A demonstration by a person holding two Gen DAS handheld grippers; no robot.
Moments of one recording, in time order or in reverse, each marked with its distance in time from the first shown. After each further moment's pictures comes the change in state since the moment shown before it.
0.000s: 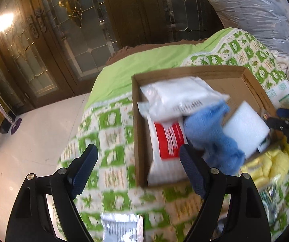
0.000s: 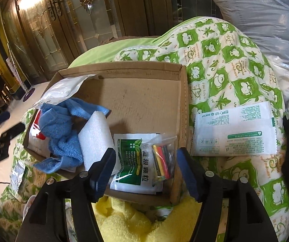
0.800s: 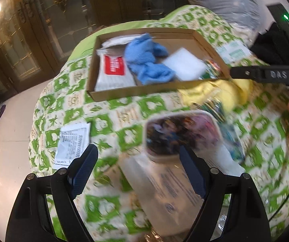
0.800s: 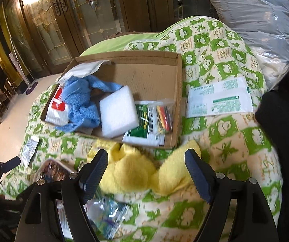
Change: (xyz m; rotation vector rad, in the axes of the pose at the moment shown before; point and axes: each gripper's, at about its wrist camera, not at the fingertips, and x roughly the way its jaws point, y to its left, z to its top) left arm -0.075 -0.056 -0.100 0.022 0.094 -0.152; right arm -0.077 0.008 -0.049 -0.008 0.034 -0.005
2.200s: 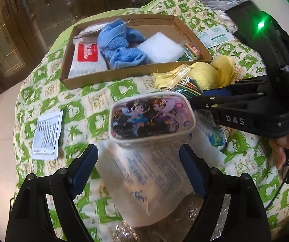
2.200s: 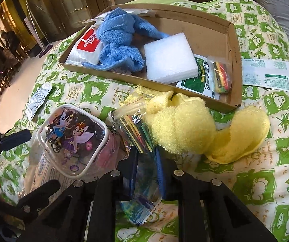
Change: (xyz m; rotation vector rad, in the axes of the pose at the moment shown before) left arm 0.013 -0.023 -0.009 0.026 0.083 -0.092; right arm 0.057 0.056 -0.031 -0.157 0.193 0.072
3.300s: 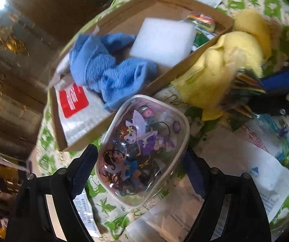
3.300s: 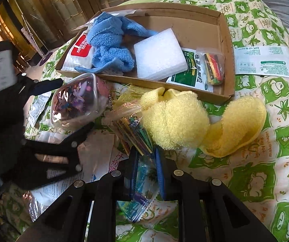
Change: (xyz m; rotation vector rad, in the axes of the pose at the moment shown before) left arm 0.082 -0.023 0.057 0.420 0.043 0.261; right arm -0.004 -0.018 -0.005 0.074 0.007 0.053
